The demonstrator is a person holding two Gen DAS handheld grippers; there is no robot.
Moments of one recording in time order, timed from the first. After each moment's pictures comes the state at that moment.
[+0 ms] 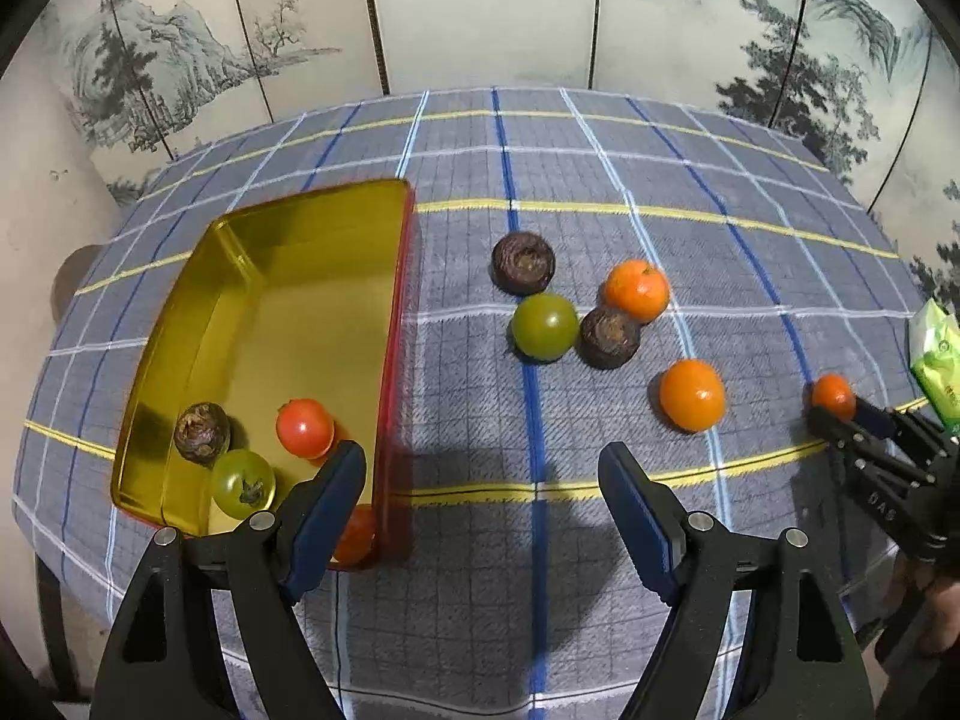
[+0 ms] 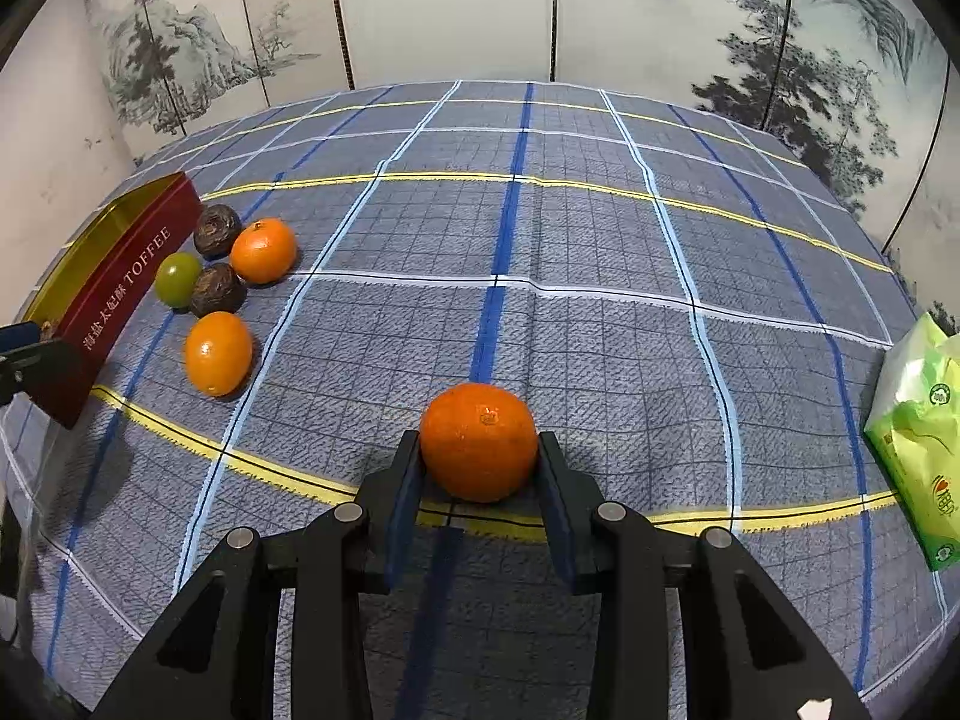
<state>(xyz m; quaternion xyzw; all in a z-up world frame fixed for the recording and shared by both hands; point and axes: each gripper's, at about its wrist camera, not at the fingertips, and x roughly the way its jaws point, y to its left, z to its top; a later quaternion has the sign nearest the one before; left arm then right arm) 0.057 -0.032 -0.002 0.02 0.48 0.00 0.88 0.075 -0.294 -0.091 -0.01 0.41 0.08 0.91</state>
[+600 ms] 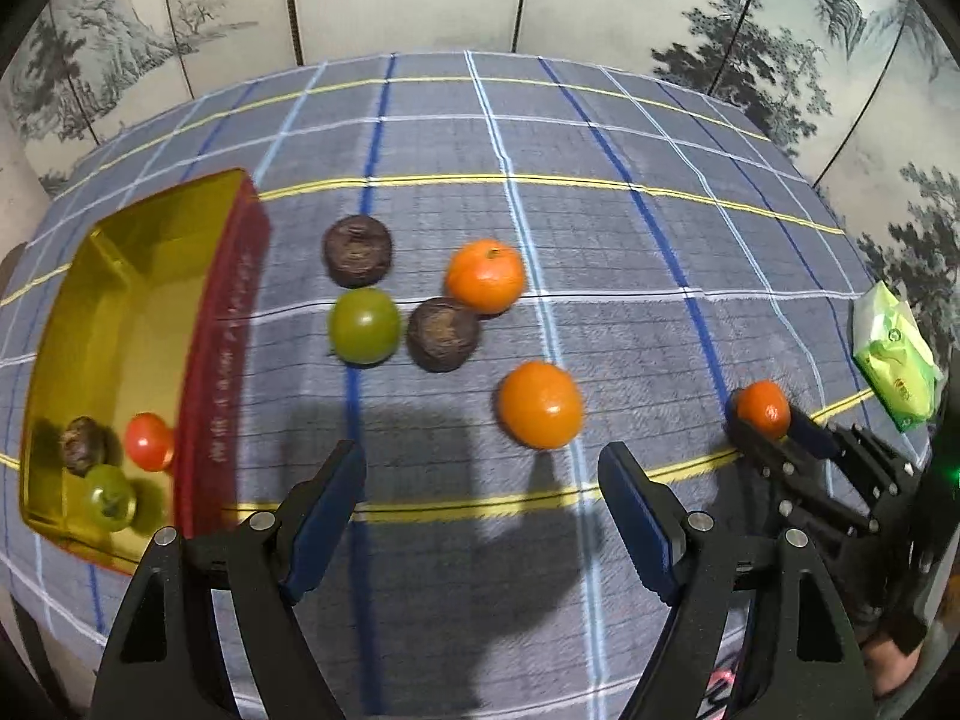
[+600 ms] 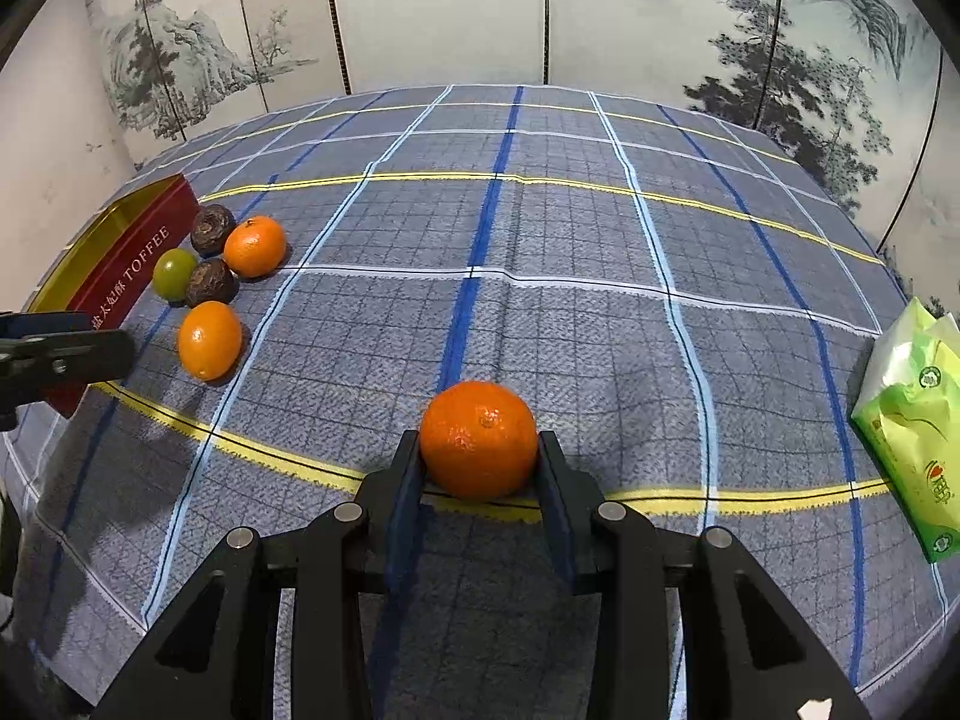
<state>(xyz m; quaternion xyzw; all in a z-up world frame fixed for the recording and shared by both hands) 0.087 -0.099 -0.017 -0.01 0.52 -0.08 0.85 0.067 -0.309 -0.094 -0.01 0.40 0.08 0.91</state>
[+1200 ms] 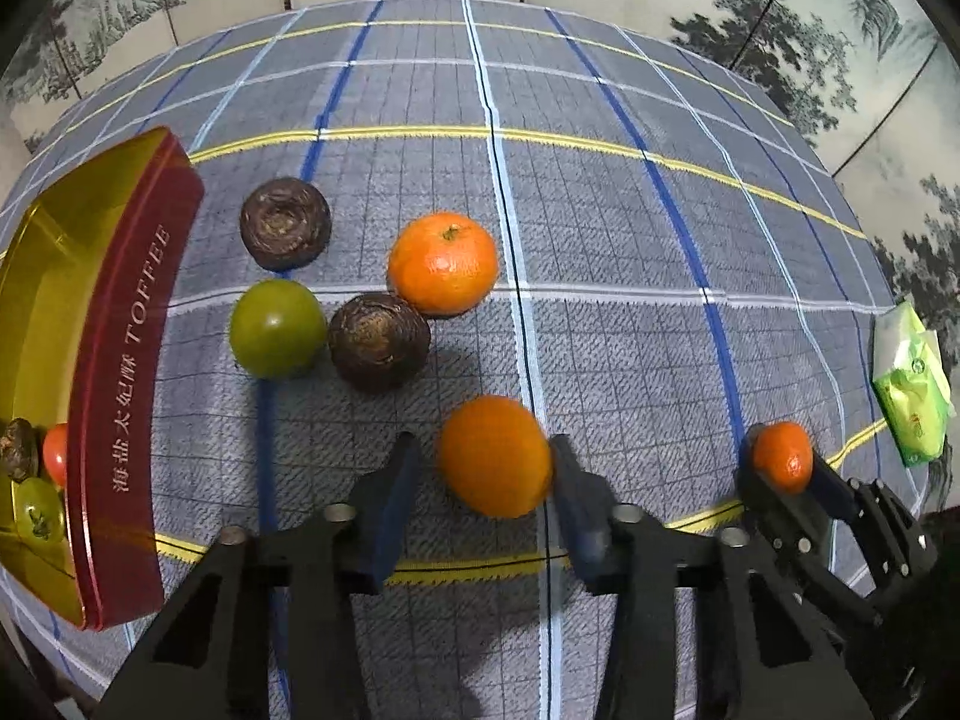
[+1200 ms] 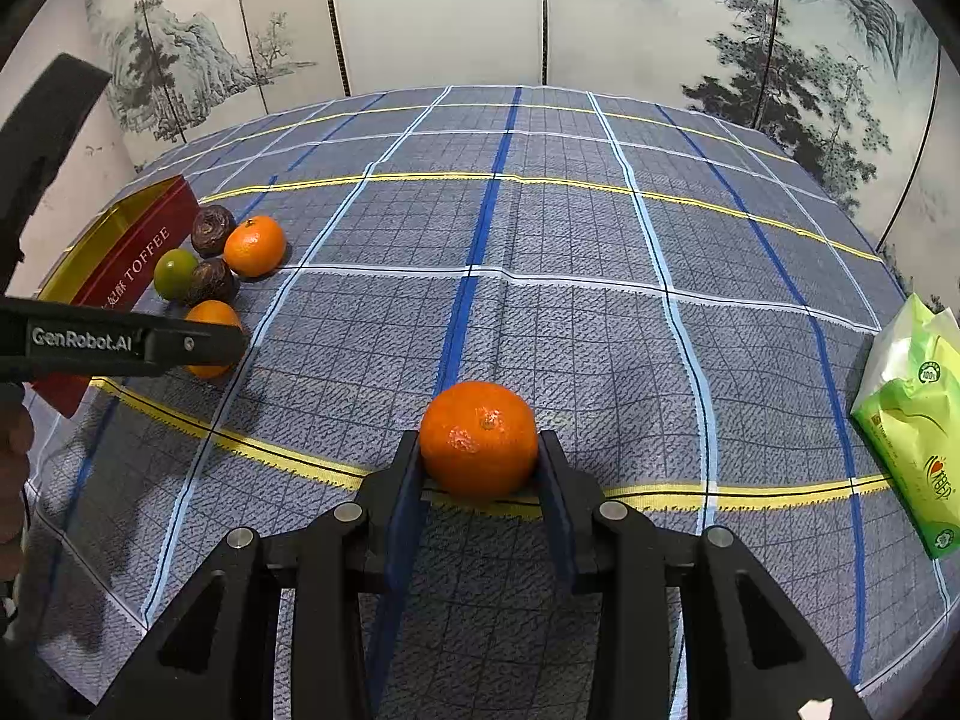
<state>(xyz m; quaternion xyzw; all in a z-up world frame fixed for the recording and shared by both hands) 0.124 -0.121 -0.053 -0.03 0.57 -0.08 0.82 0.066 -0.308 -0.095 -0.01 0.40 0.08 0.91</state>
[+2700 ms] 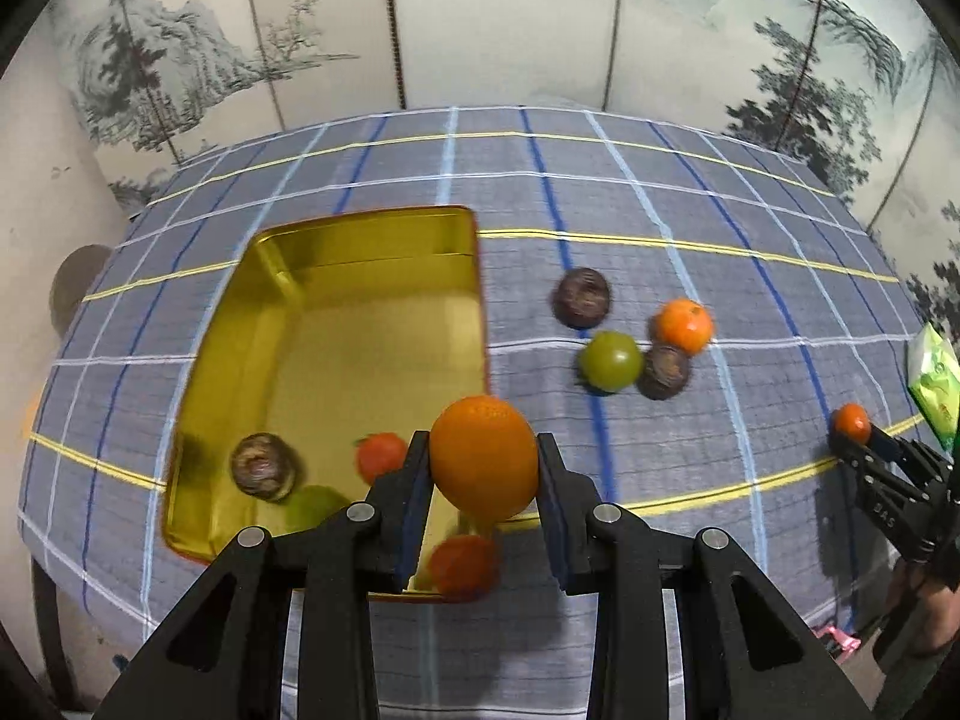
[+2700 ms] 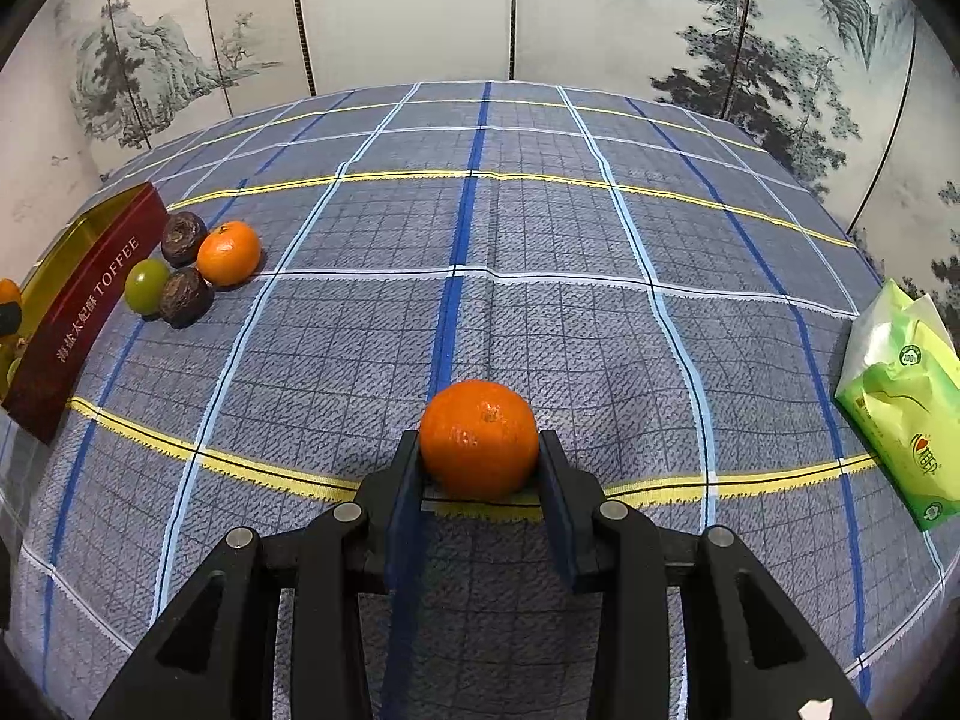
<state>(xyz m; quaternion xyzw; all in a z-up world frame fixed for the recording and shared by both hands) 0.065 0.023 0.016 0.01 0.47 0.00 0.88 0.070 -0.298 -0.095 0.00 0.41 0.03 0.91</state>
